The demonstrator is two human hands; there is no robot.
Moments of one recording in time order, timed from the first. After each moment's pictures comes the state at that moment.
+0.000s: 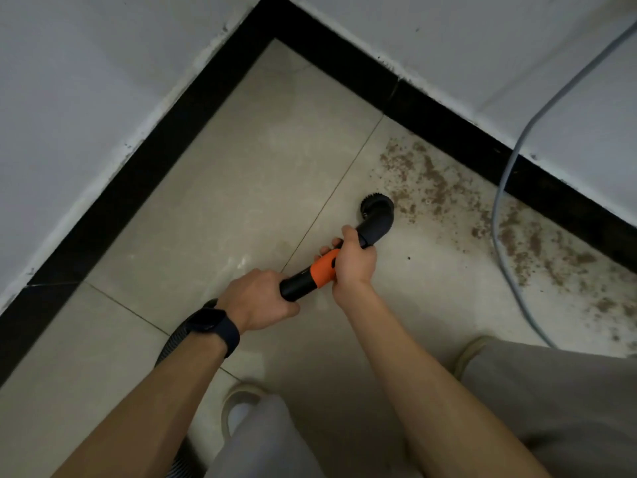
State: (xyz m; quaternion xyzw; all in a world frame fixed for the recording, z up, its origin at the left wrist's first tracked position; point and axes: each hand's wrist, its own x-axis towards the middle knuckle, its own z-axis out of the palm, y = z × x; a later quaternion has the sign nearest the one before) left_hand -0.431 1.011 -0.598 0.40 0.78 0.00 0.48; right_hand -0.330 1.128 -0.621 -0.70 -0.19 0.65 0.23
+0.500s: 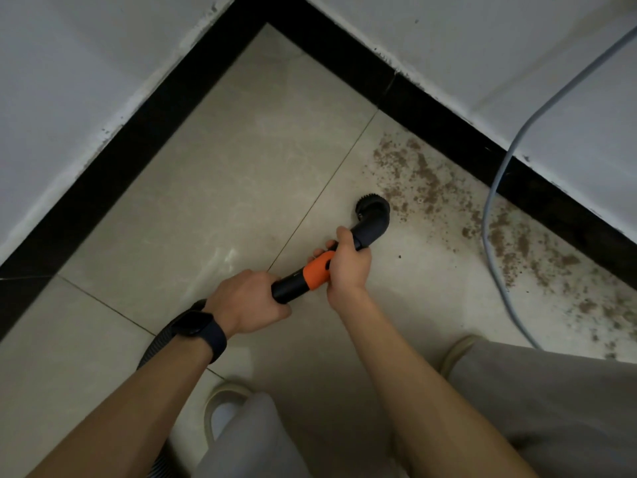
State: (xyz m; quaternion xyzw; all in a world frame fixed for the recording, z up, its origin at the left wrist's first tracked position) left_hand -0.425 1.006 -0.608 0.42 0.77 0.02 0.49; right_hand -0.320 1.127 -0.627 -0.69 -0.20 0.65 0.24
